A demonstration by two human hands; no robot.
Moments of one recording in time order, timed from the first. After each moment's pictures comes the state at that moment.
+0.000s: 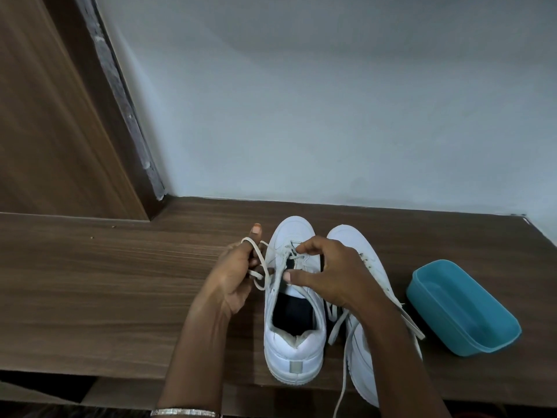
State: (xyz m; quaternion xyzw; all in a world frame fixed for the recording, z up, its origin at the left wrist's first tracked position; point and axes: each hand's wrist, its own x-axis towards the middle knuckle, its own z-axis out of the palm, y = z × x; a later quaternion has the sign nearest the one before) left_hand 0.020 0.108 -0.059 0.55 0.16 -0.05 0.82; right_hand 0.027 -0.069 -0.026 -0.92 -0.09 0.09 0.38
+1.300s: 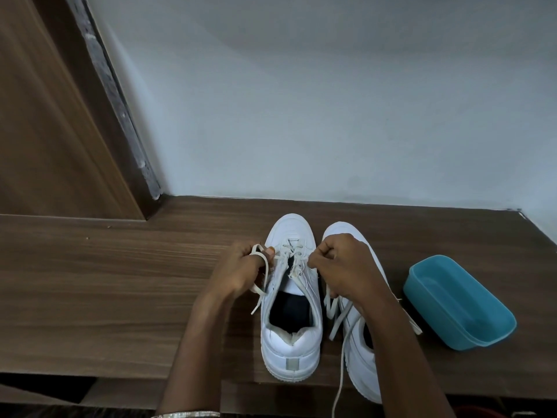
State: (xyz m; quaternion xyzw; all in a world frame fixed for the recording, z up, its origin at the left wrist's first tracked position) left_hand 0.015 0.112 -0.060 0.80 0.13 -0.05 0.59; right_hand 0.029 -0.077 -0.022 -0.90 -0.02 0.07 0.43
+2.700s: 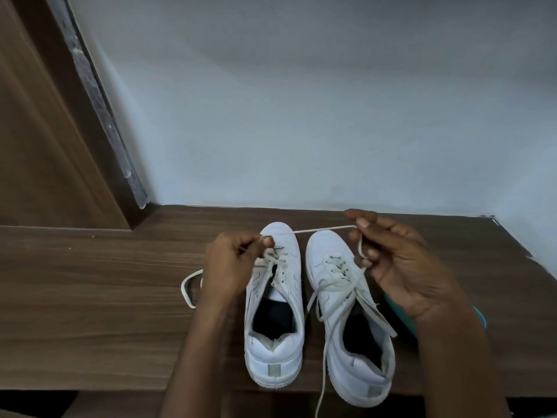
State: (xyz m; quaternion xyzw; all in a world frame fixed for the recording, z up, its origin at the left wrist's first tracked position) left_hand 0.019 0.091 -0.040 0.84 0.07 0.16 0.51; right_hand 0.025 -0.146 0.021 -0.56 -0.02 0.11 0.82
